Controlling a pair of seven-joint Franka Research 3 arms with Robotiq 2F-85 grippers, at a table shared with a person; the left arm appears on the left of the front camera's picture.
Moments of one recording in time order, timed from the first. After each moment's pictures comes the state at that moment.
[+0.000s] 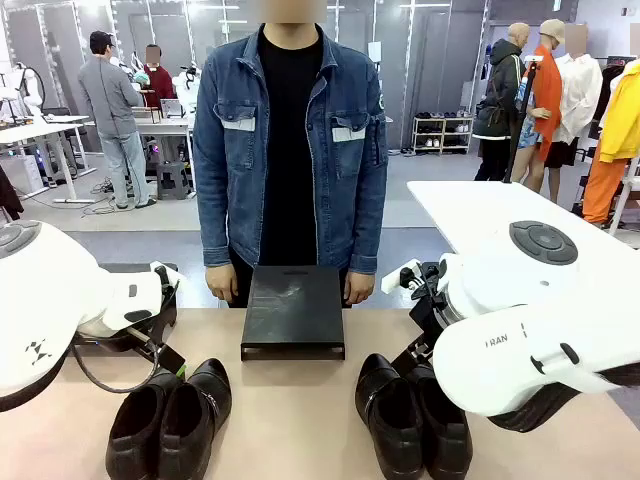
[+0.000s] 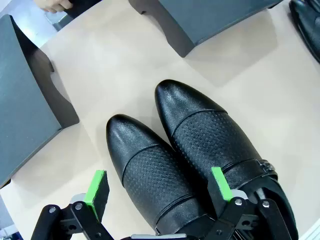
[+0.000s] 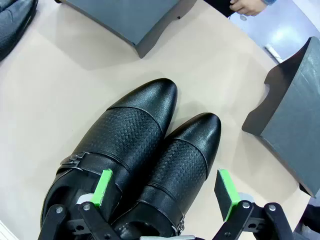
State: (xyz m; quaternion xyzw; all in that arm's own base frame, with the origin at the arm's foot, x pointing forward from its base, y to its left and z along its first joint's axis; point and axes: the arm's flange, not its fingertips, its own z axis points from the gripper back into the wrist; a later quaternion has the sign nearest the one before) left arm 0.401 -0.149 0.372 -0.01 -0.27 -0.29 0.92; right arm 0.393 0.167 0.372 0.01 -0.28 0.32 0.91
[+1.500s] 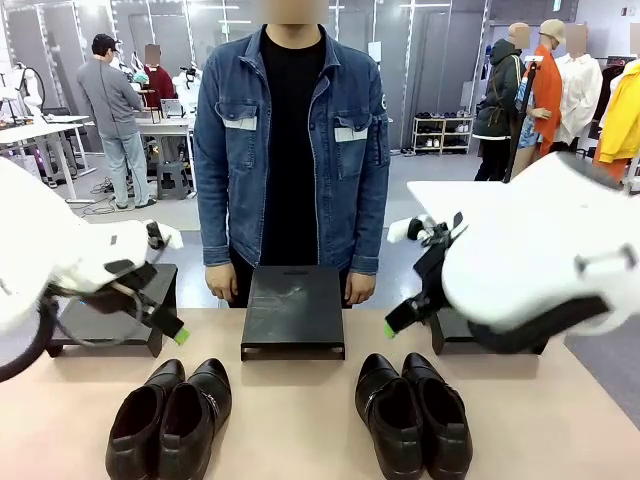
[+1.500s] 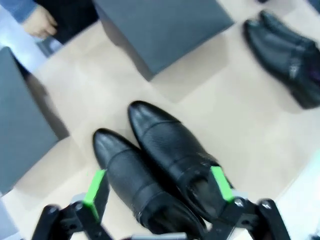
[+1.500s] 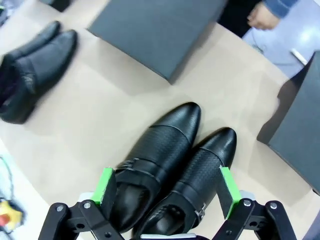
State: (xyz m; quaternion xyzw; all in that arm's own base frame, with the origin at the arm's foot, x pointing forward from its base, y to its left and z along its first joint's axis) left arm 0.381 -0.154 0.457 -0.09 -0.27 -0.31 0.91; right arm 0.390 0.163 0.455 0.12 -0.27 0.30 0.91
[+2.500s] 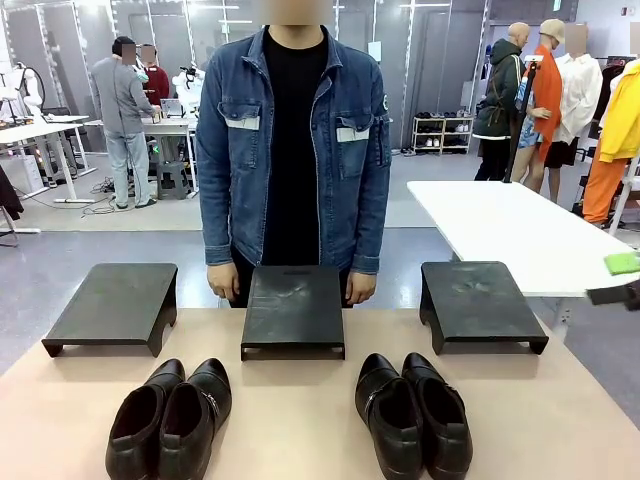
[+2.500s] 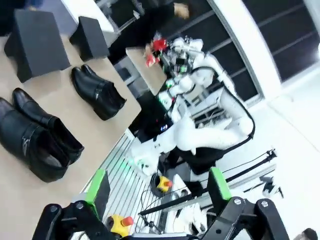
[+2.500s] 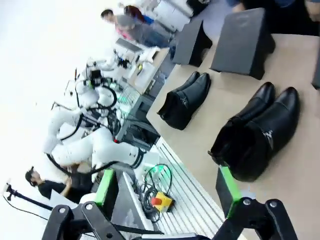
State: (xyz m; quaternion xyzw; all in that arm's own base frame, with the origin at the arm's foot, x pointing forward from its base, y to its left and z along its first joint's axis) left arm 0.274 0.146 0.518 -0.62 -0.23 -0.18 0.73; right arm 0.300 -0.132 0.494 0.57 -0.24 0.14 0.77
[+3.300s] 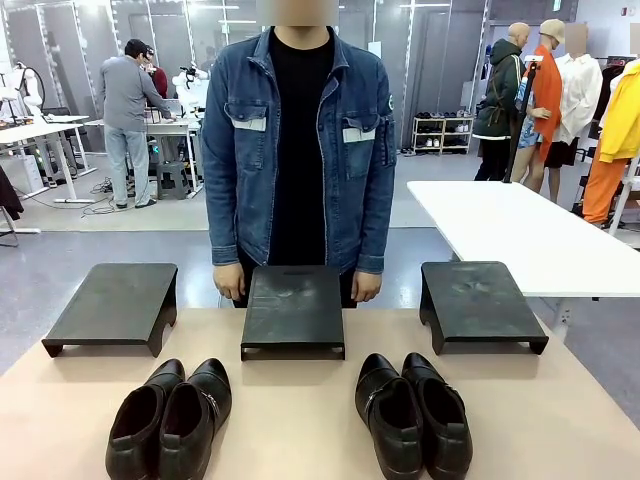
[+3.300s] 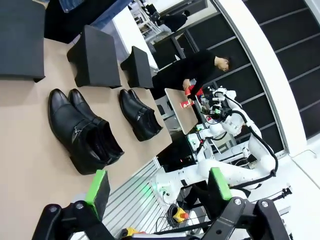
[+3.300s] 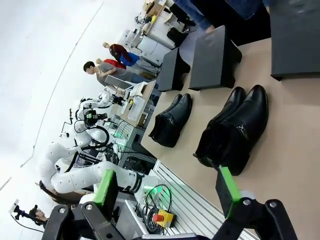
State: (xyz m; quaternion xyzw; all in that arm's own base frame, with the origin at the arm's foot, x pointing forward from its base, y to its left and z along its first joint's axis) left arm 0.233 0.214 0.502 -0.56 -0.29 -0.05 0.77; right arm 0.261 -0.194 0.483 0.56 -0.28 0.05 0.77
